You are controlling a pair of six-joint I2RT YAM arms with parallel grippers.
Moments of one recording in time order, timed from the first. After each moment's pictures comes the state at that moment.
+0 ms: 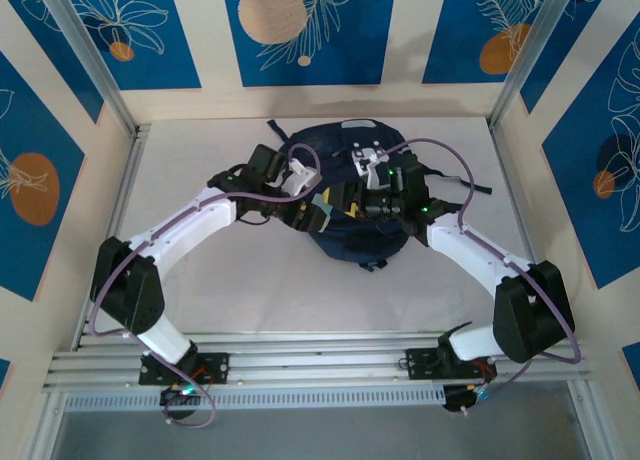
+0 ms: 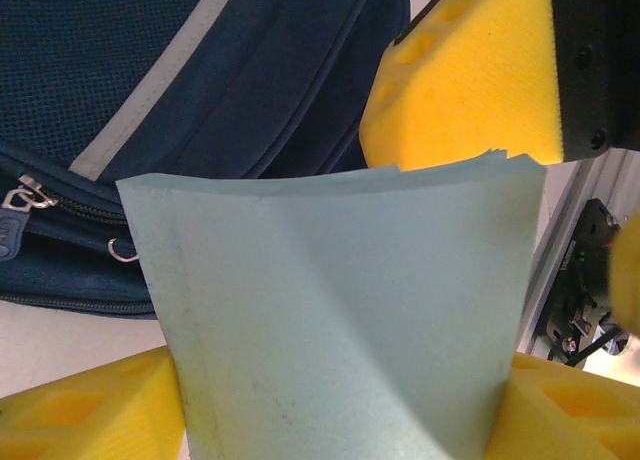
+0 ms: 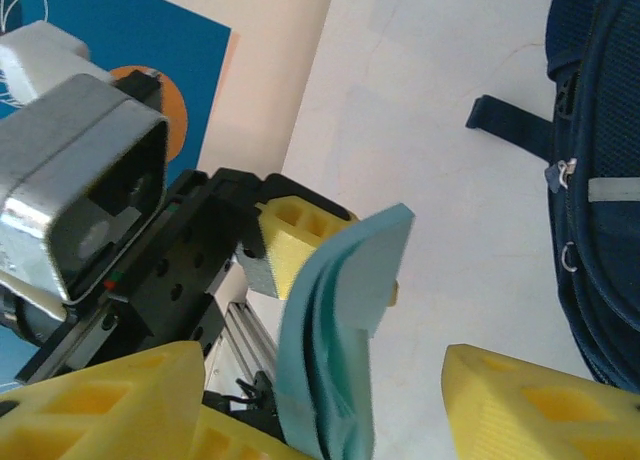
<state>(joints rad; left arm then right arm) -0.60 1.62 1.34 -0.65 0.55 -0.07 0.44 1.38 0.93 -0.04 -0.73 0.79</state>
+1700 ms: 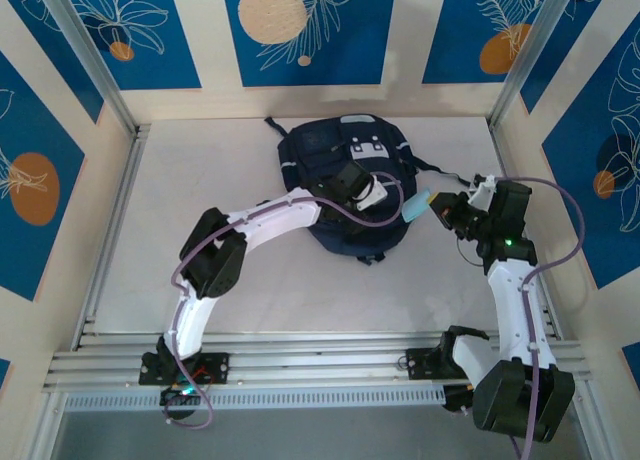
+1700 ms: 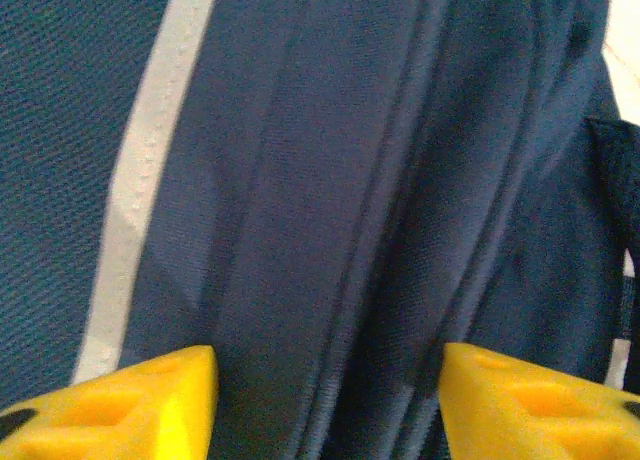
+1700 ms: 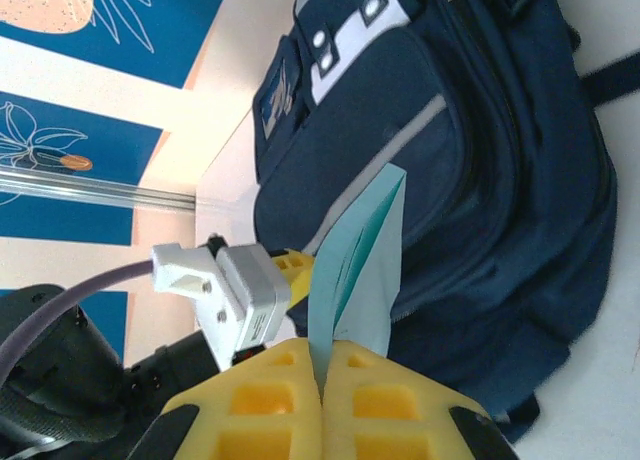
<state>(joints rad) -0.86 2.13 1.76 -0.57 -0.09 0.22 -0.22 0.94 0.75 -0.41 -0.71 0.74</state>
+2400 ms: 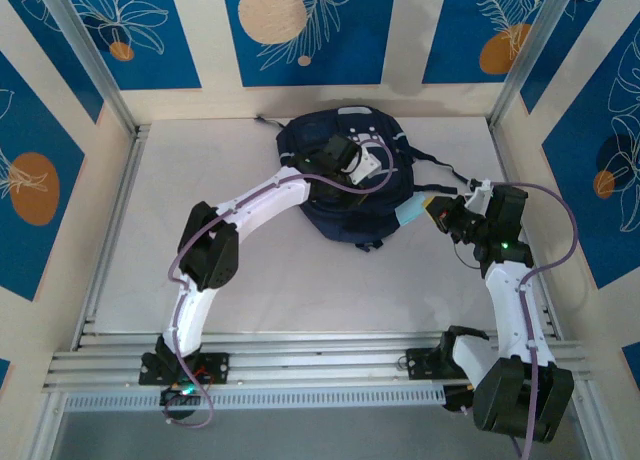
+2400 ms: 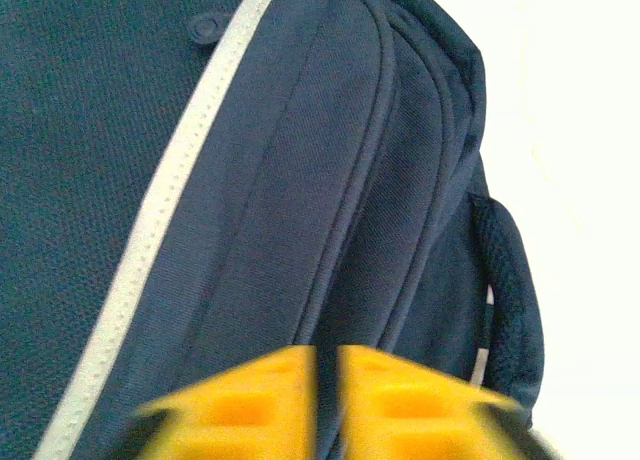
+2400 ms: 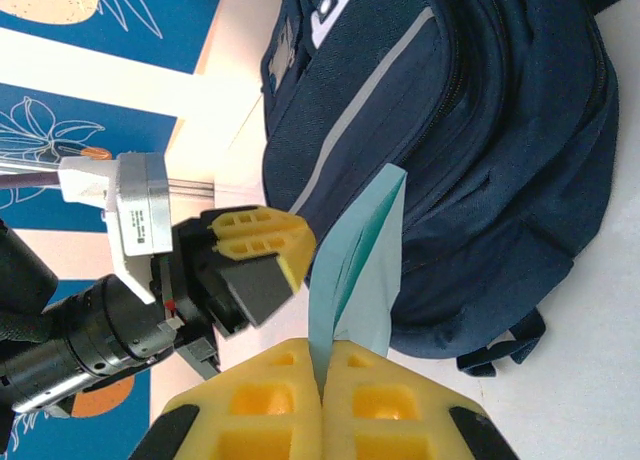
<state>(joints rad) -0.77 2.16 1.94 -0.68 0.14 0.13 -0.22 0.94 0.70 -0.36 -0.76 0.80</state>
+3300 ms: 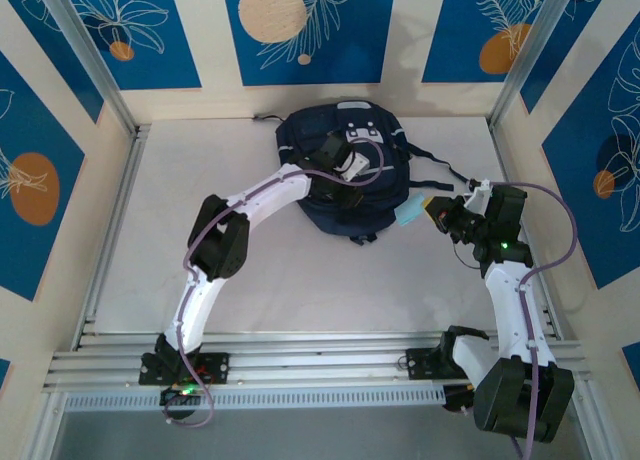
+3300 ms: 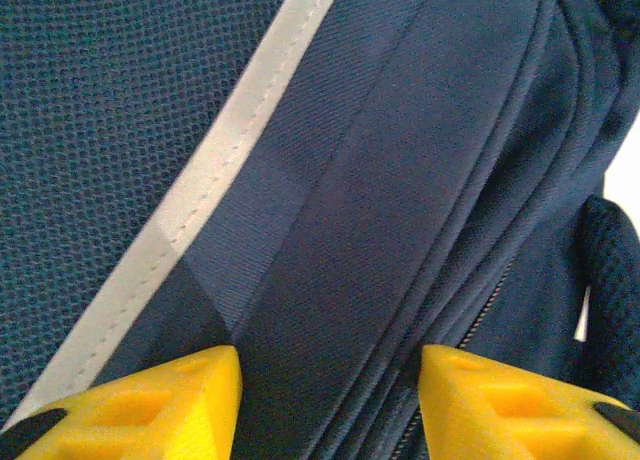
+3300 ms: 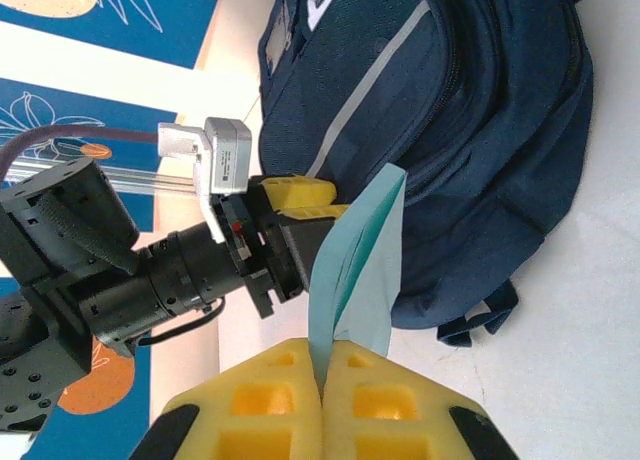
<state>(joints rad) -0.70 2.28 1.99 -0.68 0.11 0.05 -0.21 0.94 0.70 -0.36 -0.75 0.79</state>
